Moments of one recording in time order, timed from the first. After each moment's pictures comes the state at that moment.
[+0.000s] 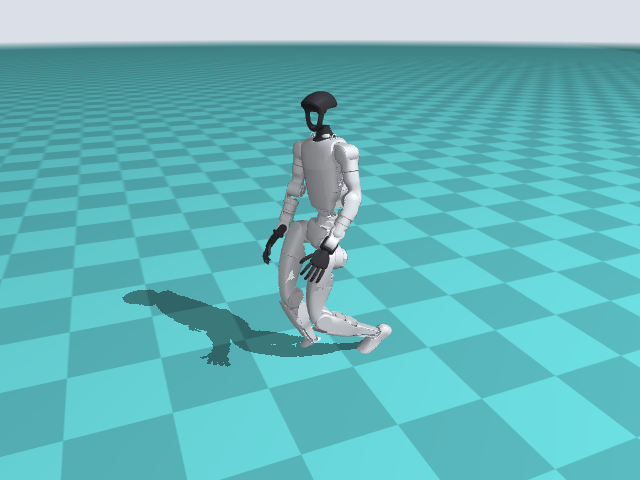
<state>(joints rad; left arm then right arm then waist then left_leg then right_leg) -0.08 0.21 -0.43 0.93 0.14 -0.11 0.25 -0.15 -0.26 0.51 1.17 -0.30 -0.01 -0.33 0.04 0.30 0.20 0.03 0.01 -0.27 1.30 -0.46 -0.17 -0.18 0.29 0.02 0.72 -0.47 0.05</state>
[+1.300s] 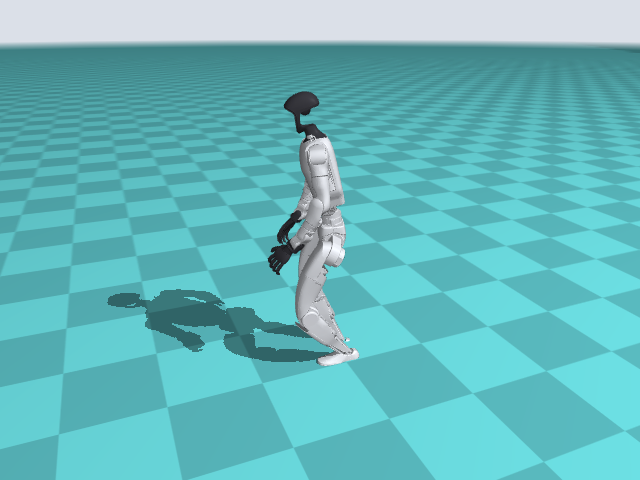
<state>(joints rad) -0.18 0.24 -0.51 0.87 0.27 -0.20 0.27 -0.14 -0.39 0.40 1.01 -0.38 -0.08 -0.33 -0.02 0.10 0.23 -0.40 0.12 0.17 1.05 -0.80 0.05 -0.28 0.06 -0.14 0.72 -0.63 0.05</state>
